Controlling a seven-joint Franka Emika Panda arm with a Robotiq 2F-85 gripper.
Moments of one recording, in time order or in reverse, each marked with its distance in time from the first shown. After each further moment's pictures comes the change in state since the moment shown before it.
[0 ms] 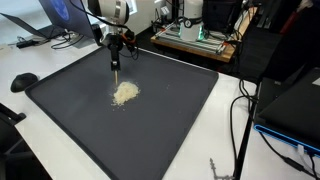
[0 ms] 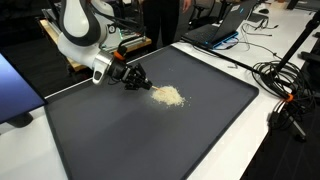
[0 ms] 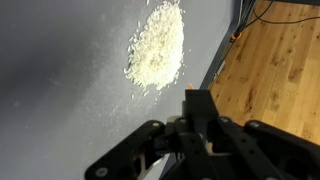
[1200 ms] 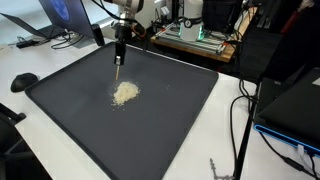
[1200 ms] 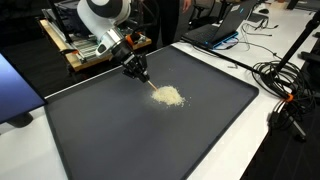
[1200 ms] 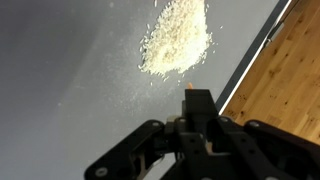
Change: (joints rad) arm 0.270 -0.226 -0.049 -0.168 0.324 0.507 -0.003
